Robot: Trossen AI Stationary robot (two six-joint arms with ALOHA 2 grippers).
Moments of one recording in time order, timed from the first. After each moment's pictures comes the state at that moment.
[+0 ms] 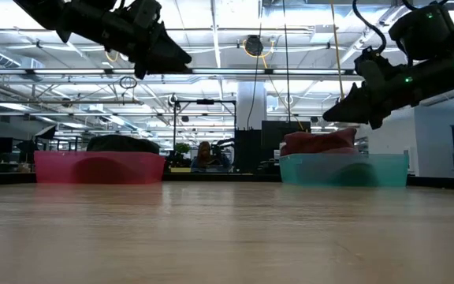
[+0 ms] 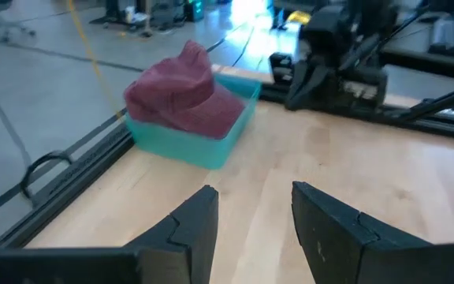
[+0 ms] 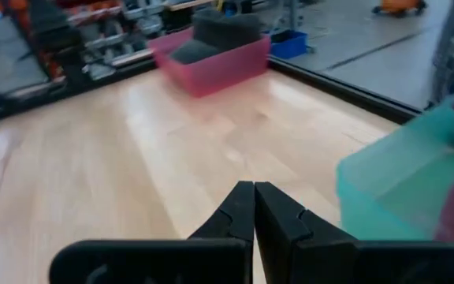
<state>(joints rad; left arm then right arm) 0.16 1.14 0.64 0.24 -0.13 -0.09 -0.17 0.89 0.14 0.49 0.28 0.27</state>
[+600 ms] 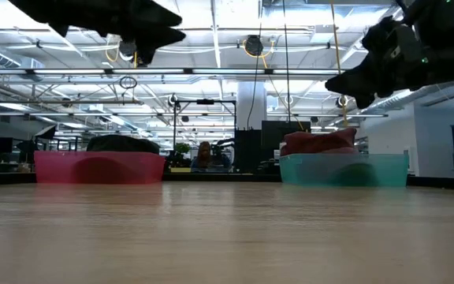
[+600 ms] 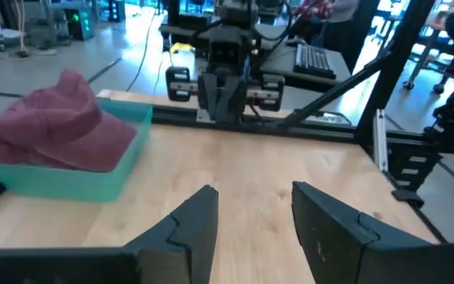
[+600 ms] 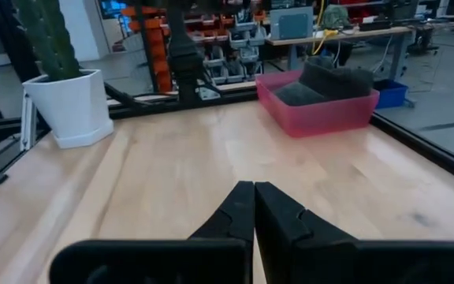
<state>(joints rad) 0.16 1.08 0.64 0.26 0.23 -0.08 -0.12 0.80 0.14 0.56 0.02 0.10</state>
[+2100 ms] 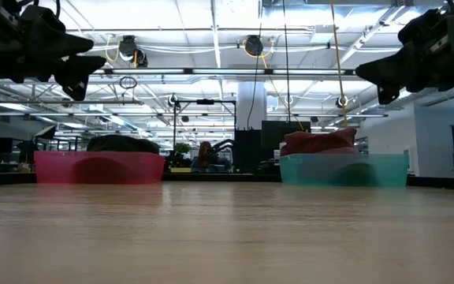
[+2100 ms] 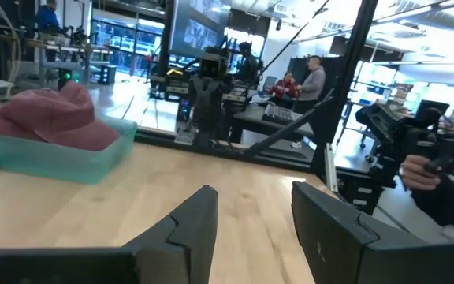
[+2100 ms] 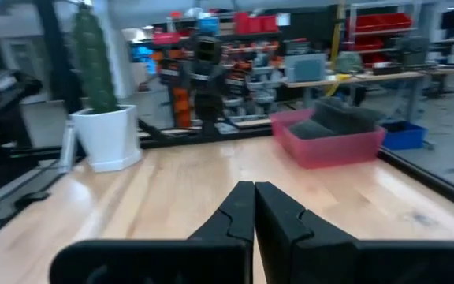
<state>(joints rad) 0.09 0.28 0.01 0.36 0.19 -0.23 -0.12 0.25 0.02 0.27 -0.04 0.09</state>
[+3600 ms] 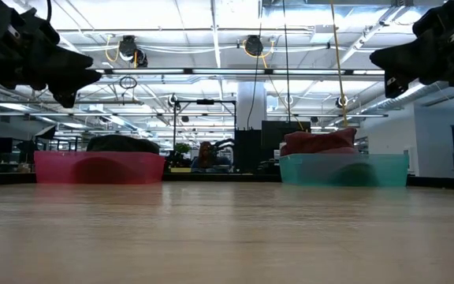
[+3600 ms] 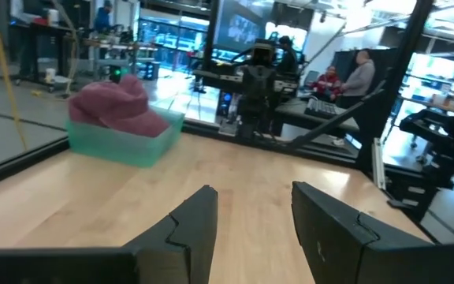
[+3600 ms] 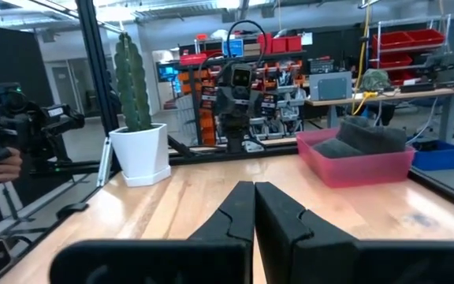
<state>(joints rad) 0.15 0.01 0.01 0.03 0.12 -0.20 -0.11 0.01 0.01 0.10 -0.11 0.11</state>
